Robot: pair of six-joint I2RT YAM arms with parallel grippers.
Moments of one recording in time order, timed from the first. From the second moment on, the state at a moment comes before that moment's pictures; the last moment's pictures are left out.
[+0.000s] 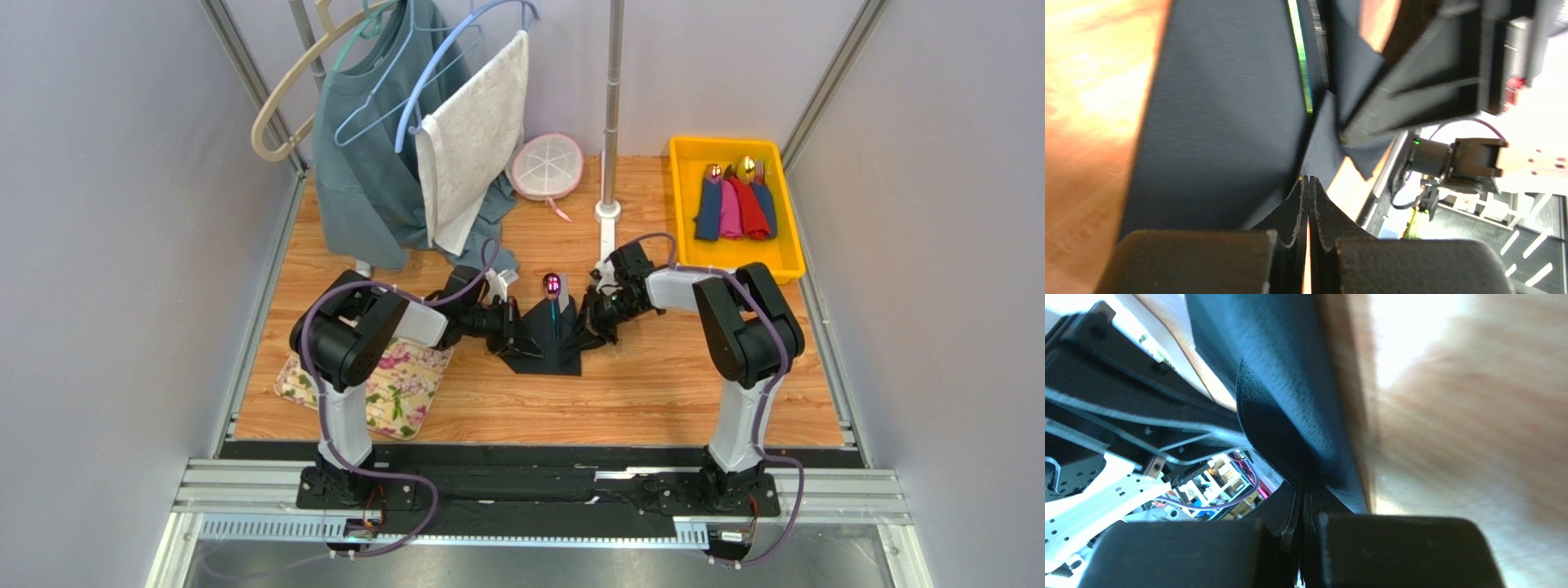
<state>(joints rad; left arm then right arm) -0.53 1.92 0.78 0.42 0.78 -0.78 0.36 1.94 1.03 -0.35 -0.82 0.68</state>
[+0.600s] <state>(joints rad) -0.53 1.93 0.81 0.33 0.77 -0.73 0.41 1.94 1.08 -0.36 -0.80 0.72</state>
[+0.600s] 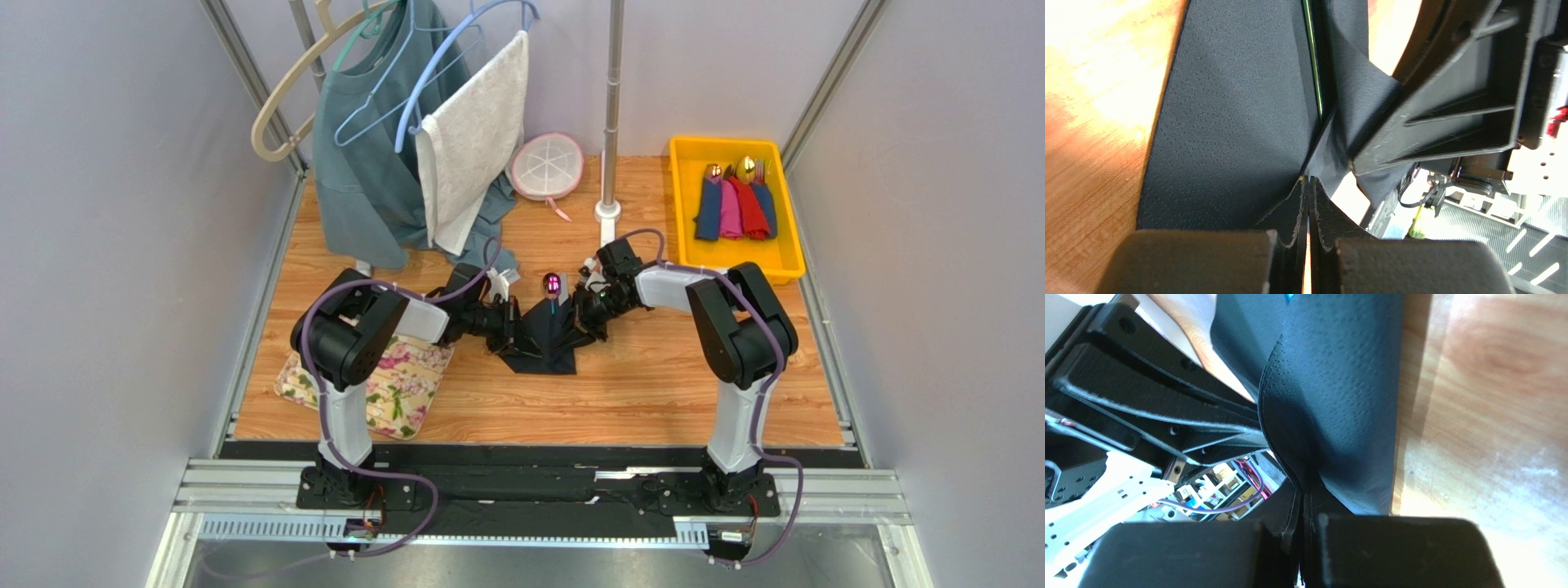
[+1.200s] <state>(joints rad) -0.47 1.90 0.76 0.39 0.78 -0.77 0.43 1.98 1.09 -0.28 -0.85 0.80</state>
